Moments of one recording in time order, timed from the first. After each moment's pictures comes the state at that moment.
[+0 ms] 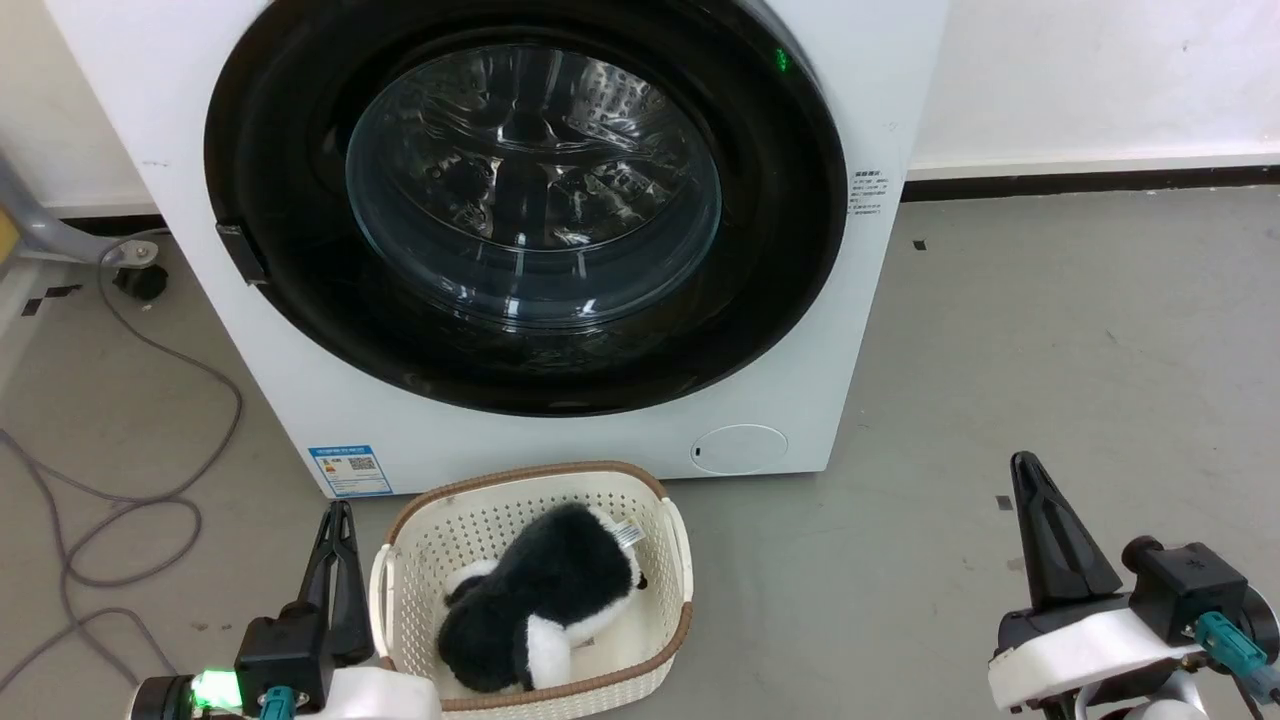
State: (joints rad) left arm 0.05 0.11 -0.06 0.03 -0.03 0.19 -0.23; right arm -0.07 -0.06 -0.03 0.14 0.09 0.13 -0.23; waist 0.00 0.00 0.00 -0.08
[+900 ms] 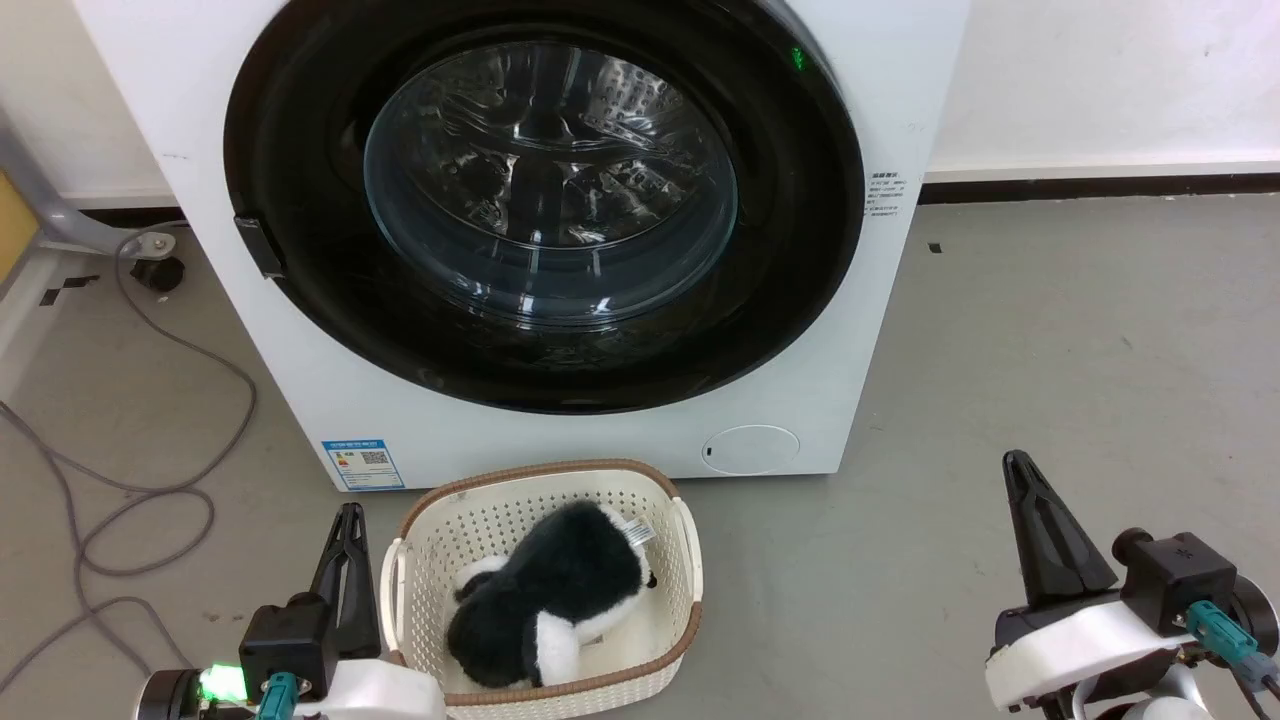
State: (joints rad) left arm 0.04 0.09 -0.05 0.02 -0.03 0.14 -0.18; right arm -0.06 -0.06 -0.02 0.11 0.07 0.13 -0.18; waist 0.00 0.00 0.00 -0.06
